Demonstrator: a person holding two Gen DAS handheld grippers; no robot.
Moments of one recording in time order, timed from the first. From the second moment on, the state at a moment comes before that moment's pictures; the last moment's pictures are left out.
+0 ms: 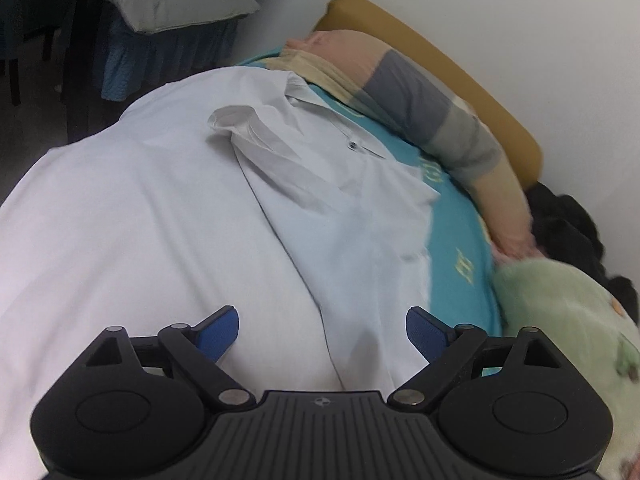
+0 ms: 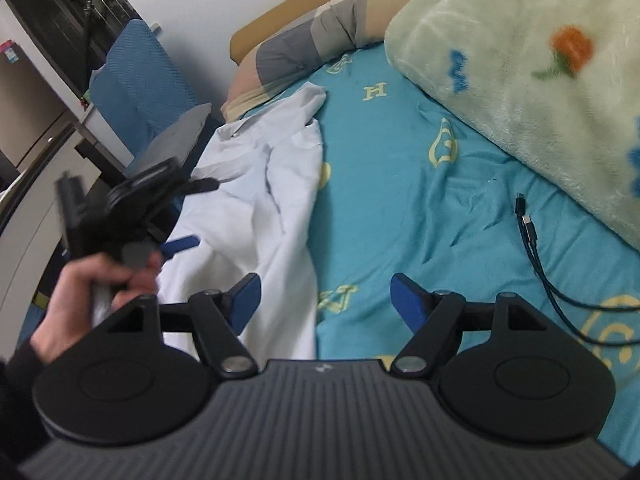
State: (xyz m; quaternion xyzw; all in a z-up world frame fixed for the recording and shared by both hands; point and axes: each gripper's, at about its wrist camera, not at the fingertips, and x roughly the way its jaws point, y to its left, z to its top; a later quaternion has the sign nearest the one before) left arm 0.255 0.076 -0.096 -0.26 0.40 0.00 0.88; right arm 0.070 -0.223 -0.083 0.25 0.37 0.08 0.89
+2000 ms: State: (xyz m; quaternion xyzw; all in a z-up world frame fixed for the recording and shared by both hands) left arm -0.017 0.063 -0.059 -0.11 0.53 0.00 0.84; right arm 0.013 -0.206 -0.054 0.18 0.30 0.08 0.93
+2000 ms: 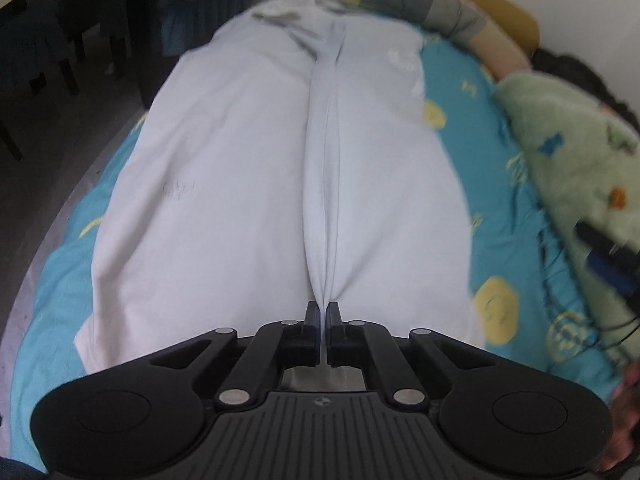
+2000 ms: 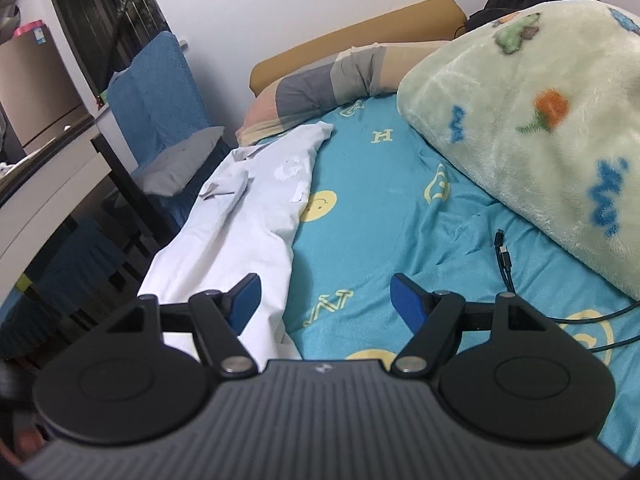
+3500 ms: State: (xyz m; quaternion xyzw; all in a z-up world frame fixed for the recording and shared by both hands) left arm 0.100 0.163 -0.063 -0.16 0.32 0.07 0.93; right arm 0.363 0.031 -0.119 0.01 0.35 0.17 0.92
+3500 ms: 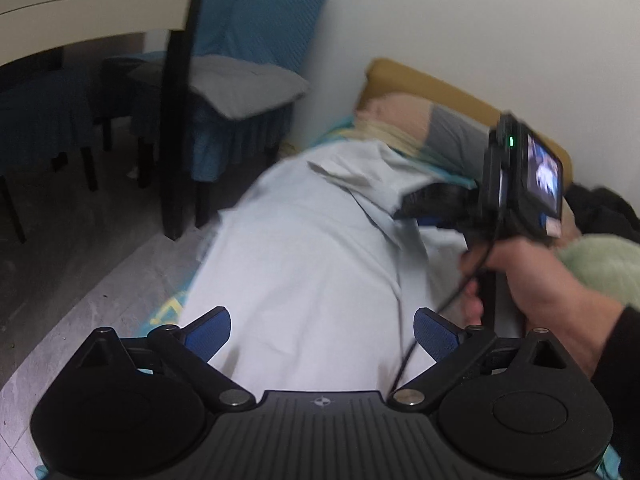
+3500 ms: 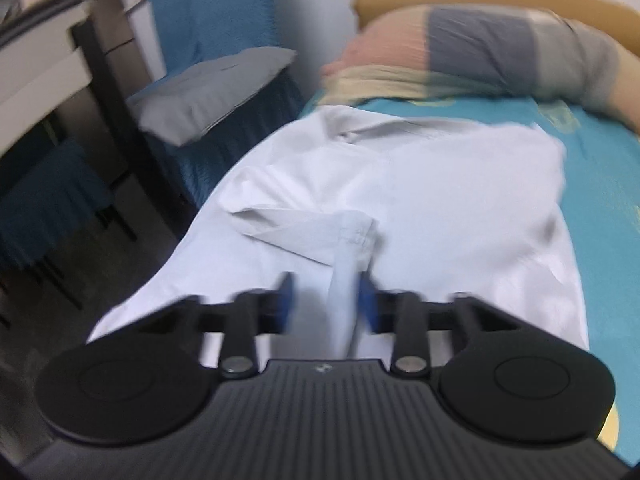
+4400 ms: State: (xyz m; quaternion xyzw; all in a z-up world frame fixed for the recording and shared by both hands) left arm 0.055 0.244 -0.058 -0.28 0.25 0.32 0.87; right arm 0.342 0.315 -0.173 -0.43 0.39 0.38 0.72
